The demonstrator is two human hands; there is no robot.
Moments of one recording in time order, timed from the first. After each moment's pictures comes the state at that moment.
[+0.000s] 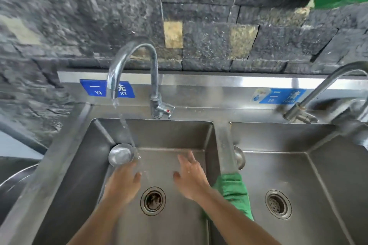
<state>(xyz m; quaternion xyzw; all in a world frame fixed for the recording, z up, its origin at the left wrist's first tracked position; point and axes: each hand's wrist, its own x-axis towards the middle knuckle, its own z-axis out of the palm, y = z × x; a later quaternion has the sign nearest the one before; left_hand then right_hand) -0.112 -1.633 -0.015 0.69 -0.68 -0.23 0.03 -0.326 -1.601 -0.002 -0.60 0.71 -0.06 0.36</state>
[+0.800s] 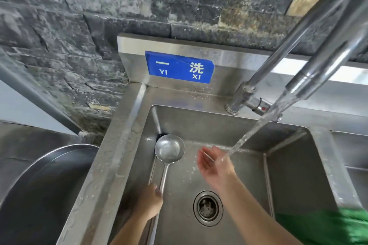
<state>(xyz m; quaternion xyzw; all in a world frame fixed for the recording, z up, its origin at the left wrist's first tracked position) 0.046 -1.683 -0.163 0.74 -0.53 -0.43 -0.04 -0.155 -1.737 -0.088 0.18 0.52 -0.52 0.65</state>
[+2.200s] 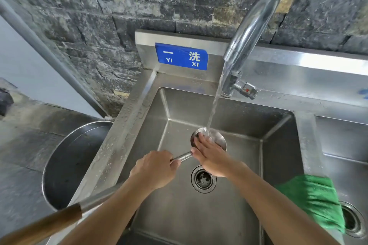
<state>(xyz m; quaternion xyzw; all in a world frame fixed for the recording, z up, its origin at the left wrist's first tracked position) 0.005 -1.622 -0.005 0.69 -0.67 -0.25 -0.10 -0.203 -1.663 -0.075 -0.77 0.53 0.09 0.34</state>
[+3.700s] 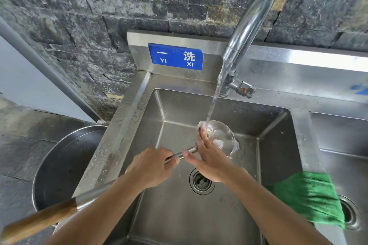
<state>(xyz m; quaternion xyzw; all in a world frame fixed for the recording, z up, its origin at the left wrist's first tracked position) 0.011 -1.635 0.013 0.62 -0.75 -0.24 -0.06 -0.194 -1.646 -0.046 -0.73 0.59 0.01 0.35</state>
